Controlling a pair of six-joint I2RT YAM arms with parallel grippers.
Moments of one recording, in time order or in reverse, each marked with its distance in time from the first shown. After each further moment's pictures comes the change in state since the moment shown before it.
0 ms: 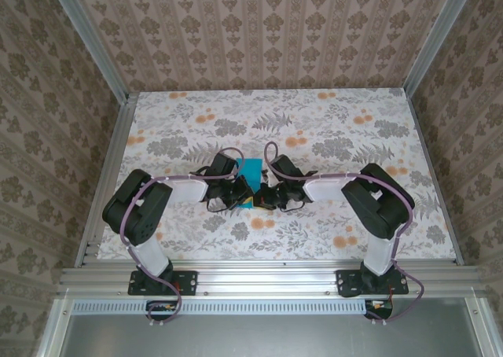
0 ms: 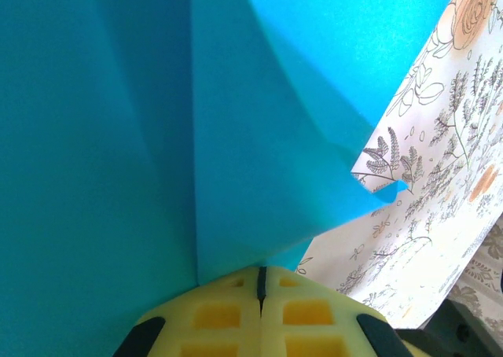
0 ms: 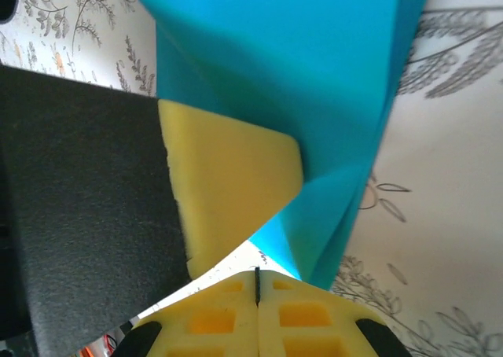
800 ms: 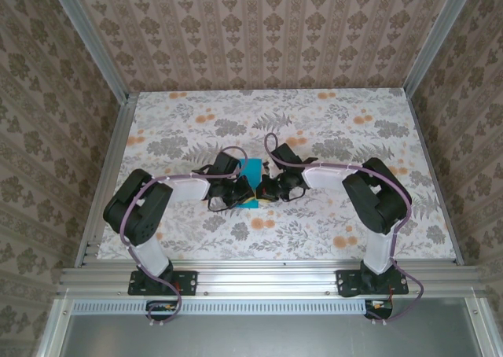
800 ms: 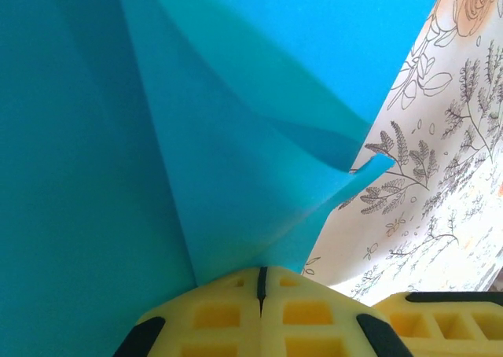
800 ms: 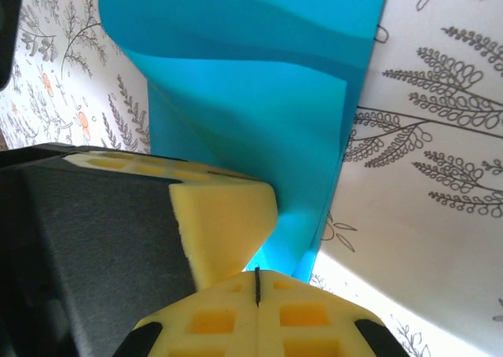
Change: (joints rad) left arm -0.019 0.003 0.034 -0.060 -0.045 0.068; right arm -0.059 0.044 0.143 -0.220 -0.021 -0.108
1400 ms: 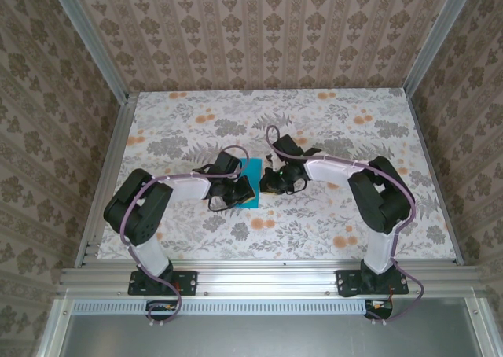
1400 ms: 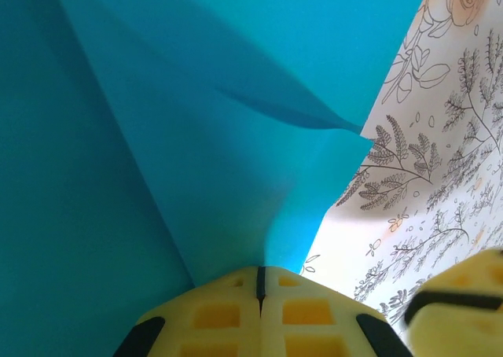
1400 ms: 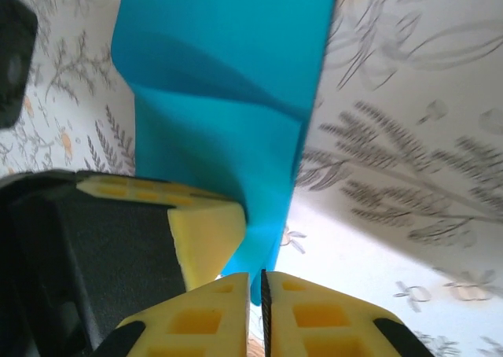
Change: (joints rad) left arm -0.003 0.002 0.019 -0.029 -0.008 0.042; right arm -0.029 -0.016 0.097 -0.178 0.082 -0.102
